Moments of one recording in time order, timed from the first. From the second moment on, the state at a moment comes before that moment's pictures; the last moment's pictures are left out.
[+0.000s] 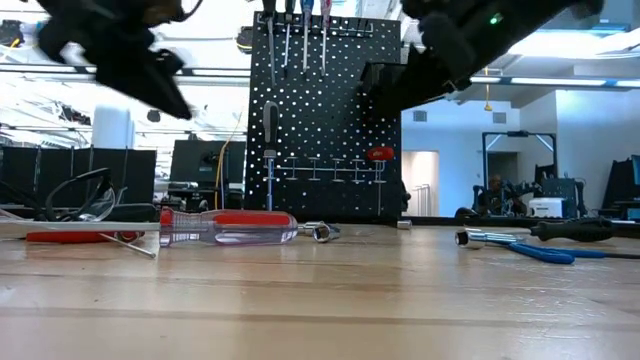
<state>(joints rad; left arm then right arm) -0.33 1.03 0.65 -0.40 -0.42 -0.11 0.28 1.49 0.83 0.01 0.64 0.16</state>
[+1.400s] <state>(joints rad) -0.25 1.29 0.65 -0.21 -0.57 -0.09 0.24 1.85 0.96 0.39 0.36 0.10</state>
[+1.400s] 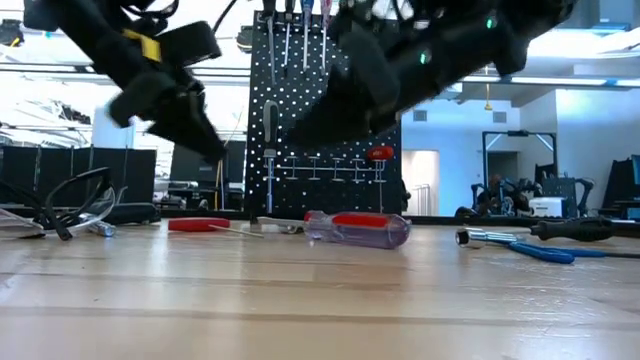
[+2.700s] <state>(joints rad) -0.02 1.43 0.46 0.10 -0.27 -0.06 0.29 1.79 0.96 0.33 0.45 0.01</state>
